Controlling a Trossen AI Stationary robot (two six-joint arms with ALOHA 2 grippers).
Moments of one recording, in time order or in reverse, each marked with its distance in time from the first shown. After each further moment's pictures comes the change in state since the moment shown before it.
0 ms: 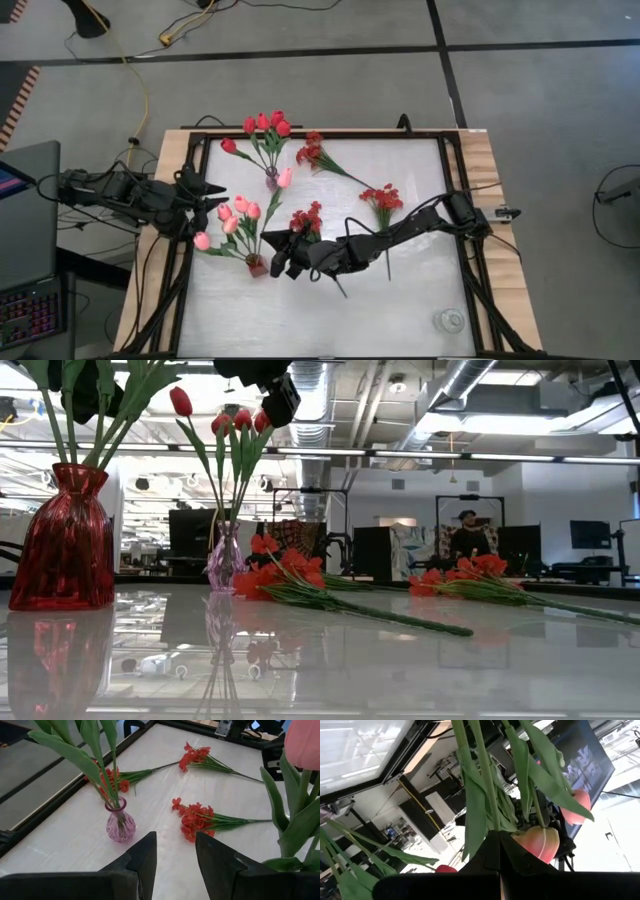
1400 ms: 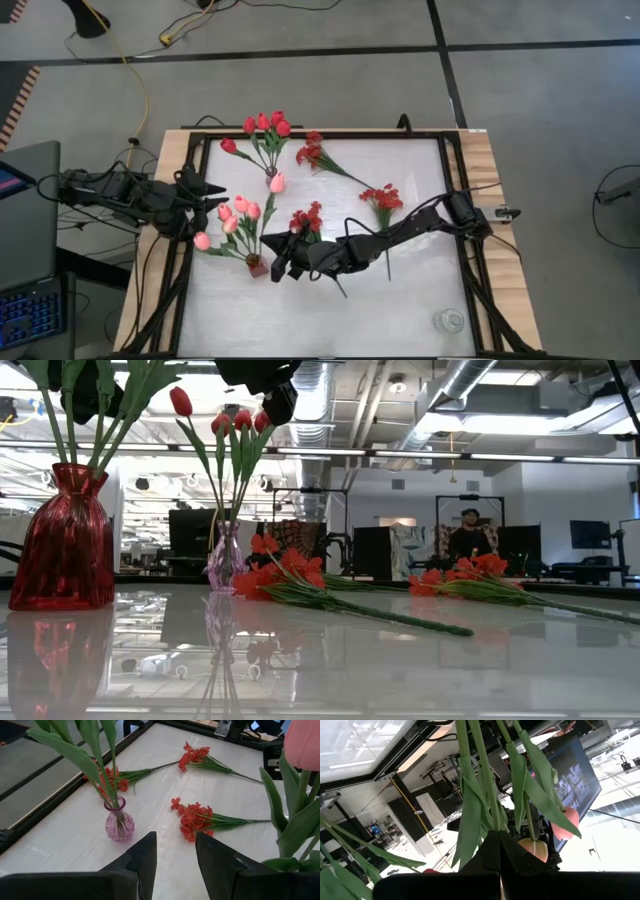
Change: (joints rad) left arm 0.000 0.000 0.000 0.000 0.004 -0.008; right arm 0.004 -0.001 0.000 -0.021 -0.044 -0.094
